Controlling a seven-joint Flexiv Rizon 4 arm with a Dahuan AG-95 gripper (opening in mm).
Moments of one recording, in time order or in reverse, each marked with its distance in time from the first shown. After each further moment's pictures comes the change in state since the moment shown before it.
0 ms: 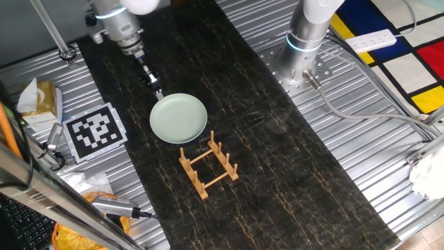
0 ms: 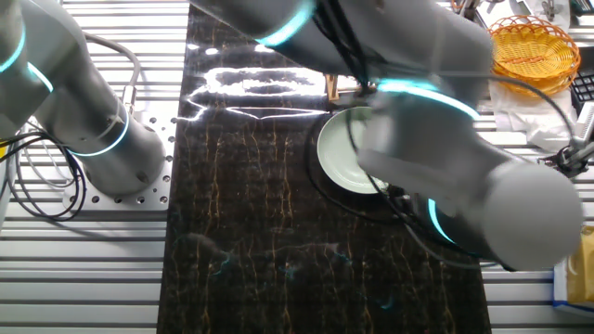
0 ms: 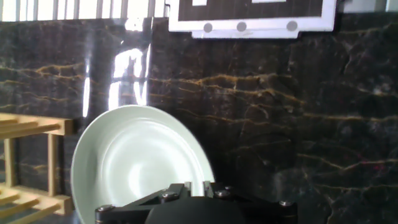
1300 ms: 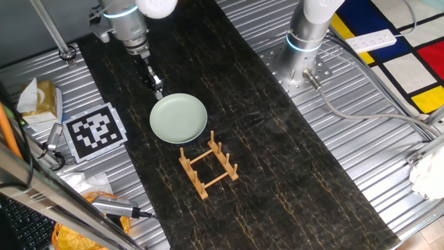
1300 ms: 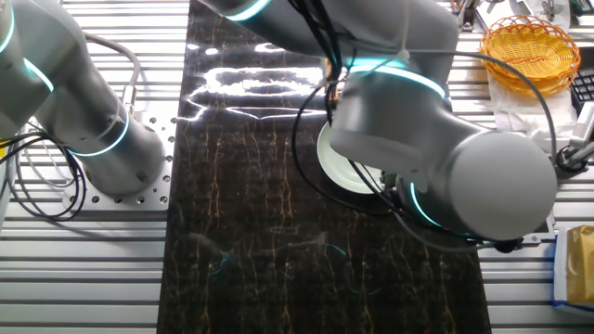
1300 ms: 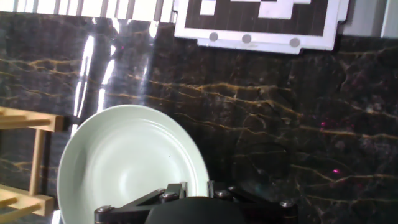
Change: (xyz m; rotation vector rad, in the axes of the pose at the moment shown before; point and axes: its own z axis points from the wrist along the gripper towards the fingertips) arm 0.002 0.001 0.000 0.093 -0.083 -0.073
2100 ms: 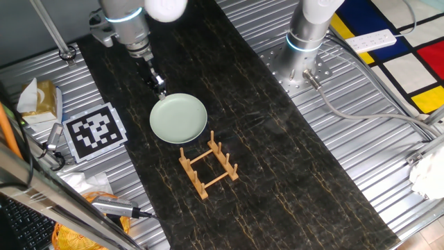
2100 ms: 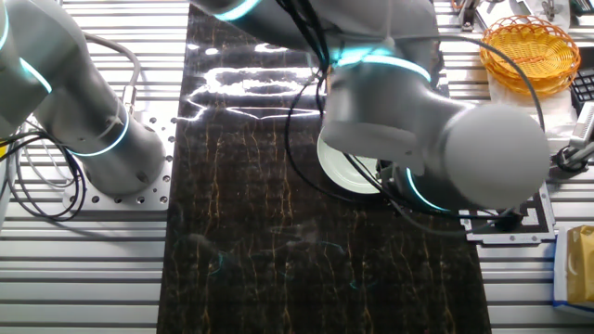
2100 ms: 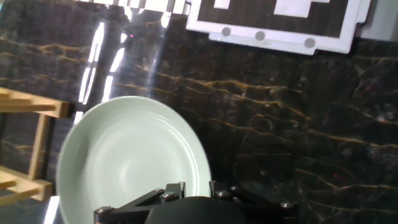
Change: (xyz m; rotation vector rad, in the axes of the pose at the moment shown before) arm 0.008 0.002 0.000 0.074 0.011 -0.061
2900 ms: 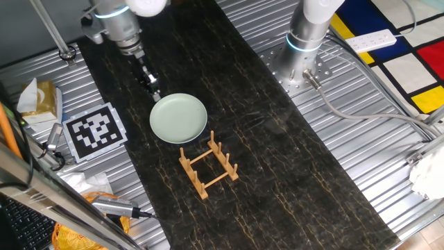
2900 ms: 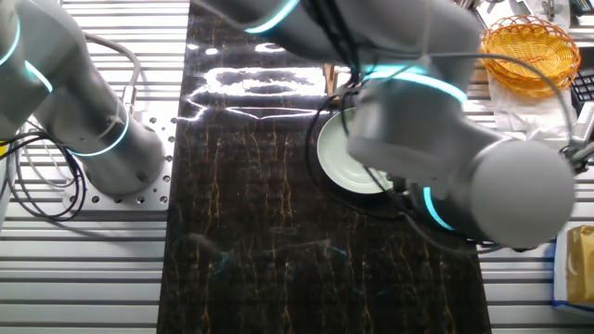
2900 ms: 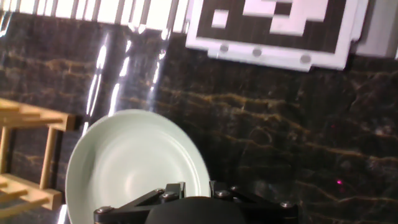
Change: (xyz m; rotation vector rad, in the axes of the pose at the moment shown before) arm -0.011 -0.002 -0.001 -0.093 -0.014 -0.007
